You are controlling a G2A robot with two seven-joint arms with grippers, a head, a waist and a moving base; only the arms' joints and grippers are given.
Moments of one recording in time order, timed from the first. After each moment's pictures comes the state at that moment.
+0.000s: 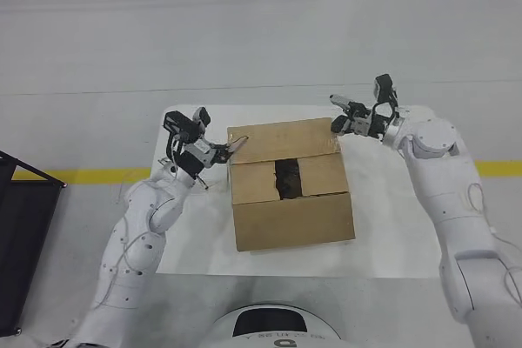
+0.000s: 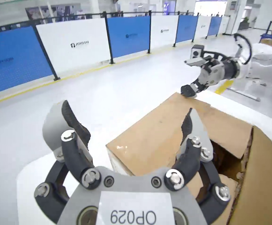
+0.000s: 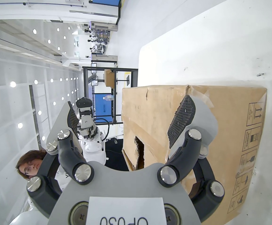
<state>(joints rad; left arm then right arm) 1.33 -1.32 -1.34 -1.61 1.31 -0.39 0.00 -0.80 -1.15 1.27 -0.90 0.22 -0.14 0.99</state>
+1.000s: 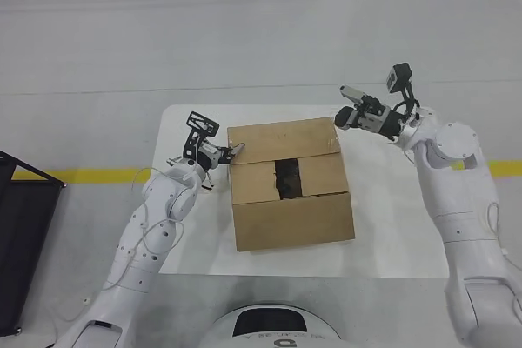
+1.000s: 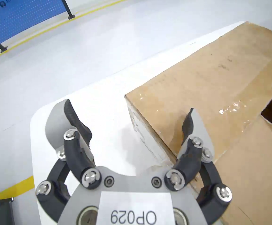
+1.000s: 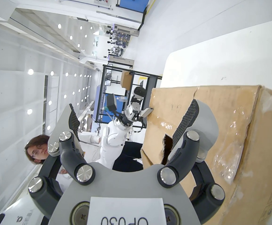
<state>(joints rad) 1.23 -1.34 -1.24 -1.44 1.38 -0.20 -0.25 -0.99 -1.10 1.44 -1.27 0.32 -0.10 1.07</state>
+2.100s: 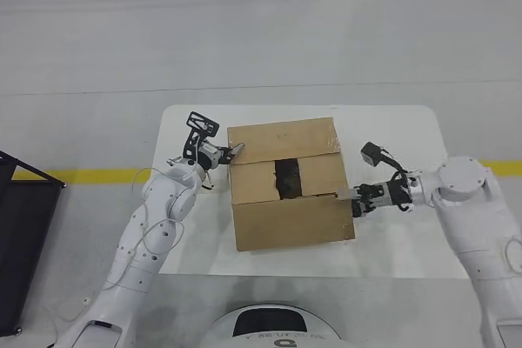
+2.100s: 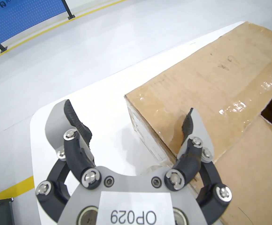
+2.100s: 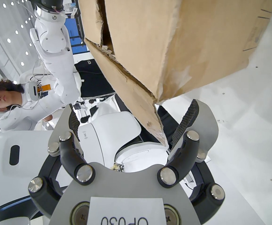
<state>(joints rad) 1.23 -1.34 -1.24 -1.44 1.38 -0.20 -0.25 -1.19 -0.93 1.35 -1.42 0.23 -0.03 1.54</state>
